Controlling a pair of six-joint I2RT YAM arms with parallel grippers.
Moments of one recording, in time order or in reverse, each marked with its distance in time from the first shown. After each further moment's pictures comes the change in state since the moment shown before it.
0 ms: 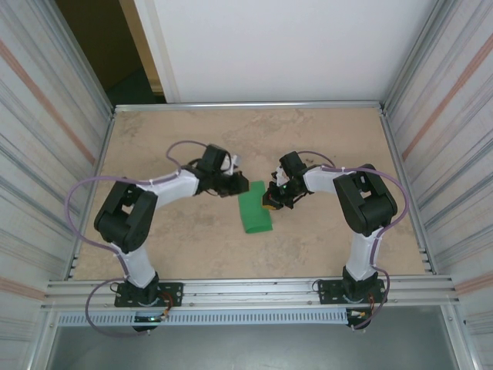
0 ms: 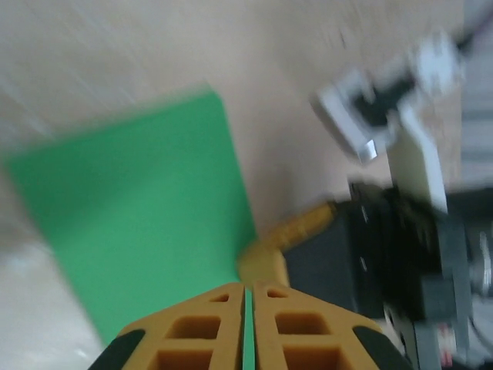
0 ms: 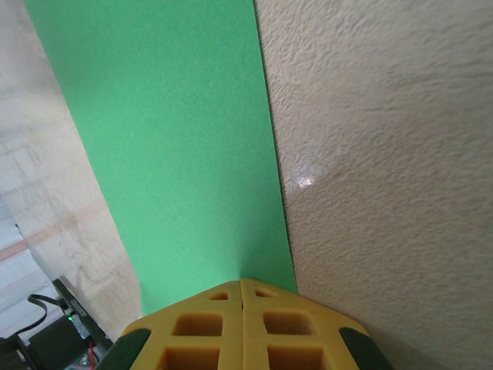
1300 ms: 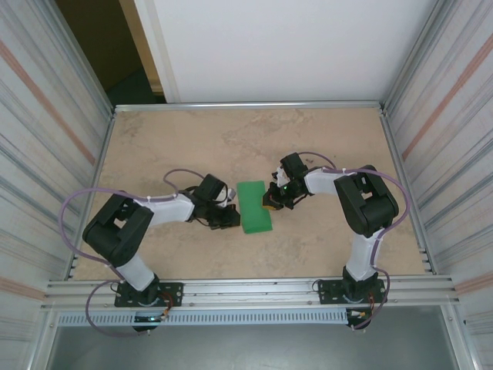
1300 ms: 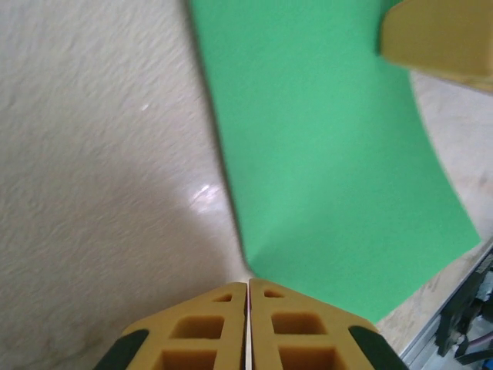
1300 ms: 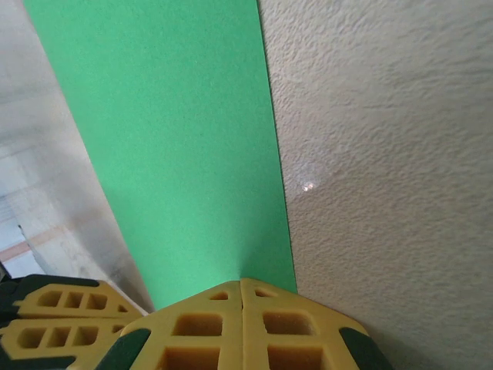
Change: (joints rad) left arm -0.068 -0.126 -0.292 0.002 -0.025 -0.037; right arm 0.000 -0.013 -0.031 0.045 0.001 0.006
